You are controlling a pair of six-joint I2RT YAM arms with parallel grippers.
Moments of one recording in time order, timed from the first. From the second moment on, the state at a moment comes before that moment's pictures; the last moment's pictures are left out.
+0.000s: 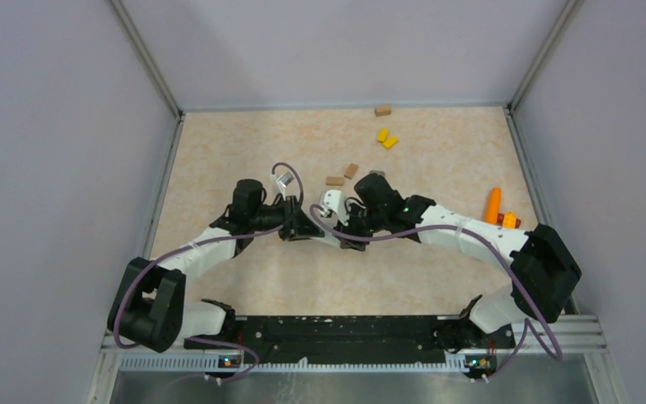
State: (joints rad) left arm -0.36 1.28 0.57 0.18 0.90 -0.81; right arm 0.86 1.46 1.00 -0.35 -0.32 -0.43
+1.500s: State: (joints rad) left arm -0.32 1.33 0.59 0.30 1.12 -0.92; right arm 0.87 1.48 1.03 -0.30 -0.34 -0.44
